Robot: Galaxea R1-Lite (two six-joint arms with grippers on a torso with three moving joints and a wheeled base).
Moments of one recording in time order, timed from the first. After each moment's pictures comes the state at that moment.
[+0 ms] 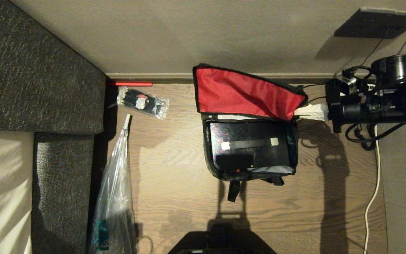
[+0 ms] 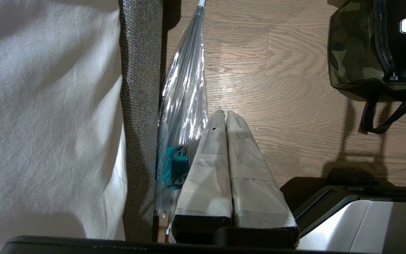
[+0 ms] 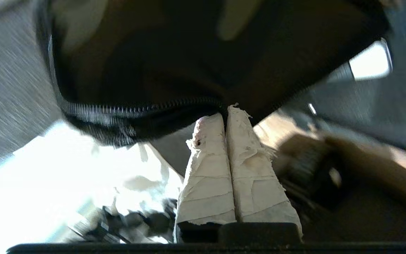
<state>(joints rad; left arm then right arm) 0.00 0.00 0.00 0.00 0.00 0.00 0.00 1.78 -1.30 0.01 0.90 0.58</state>
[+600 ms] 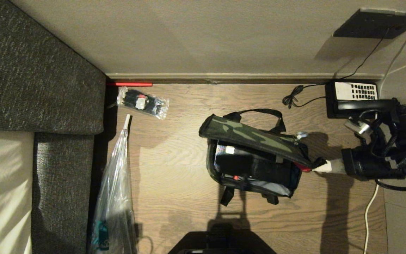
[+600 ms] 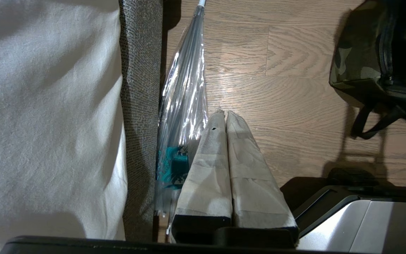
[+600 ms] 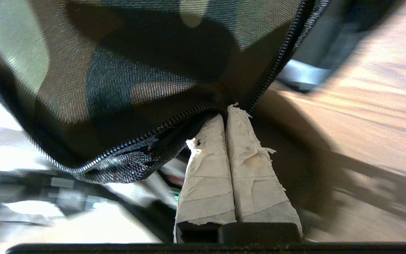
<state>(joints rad) 0.00 0.00 0.00 0.00 0.00 0.00 -0.02 1.61 -0.86 0.08 0.66 0.06</state>
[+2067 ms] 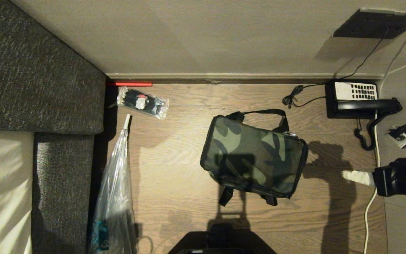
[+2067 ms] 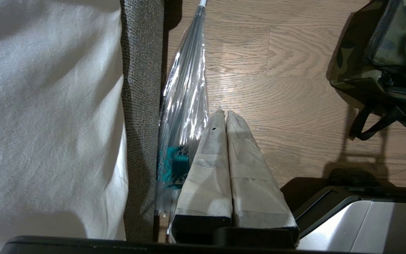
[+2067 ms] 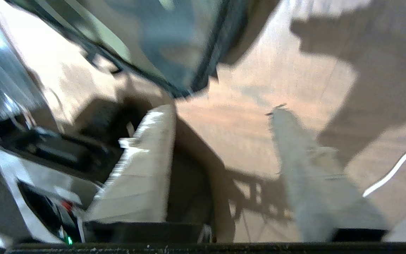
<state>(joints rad) 0.00 0.00 0.00 0.00 0.00 0.00 -0.17 1.39 -0.61 -0.16 0.46 -0.17</state>
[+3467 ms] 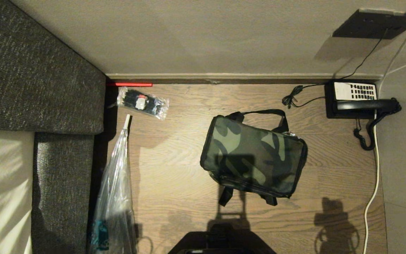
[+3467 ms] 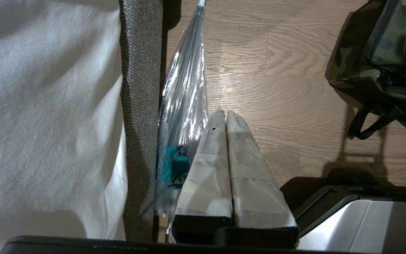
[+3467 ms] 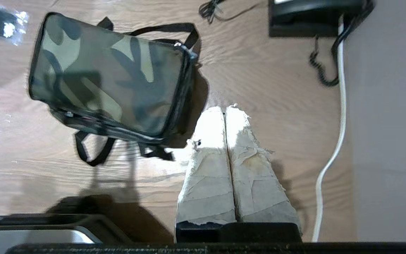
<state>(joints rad) 0.00 0.00 0.00 0.00 0.00 0.00 -0.01 0.02 0.00 -0.18 0.01 -0.01</state>
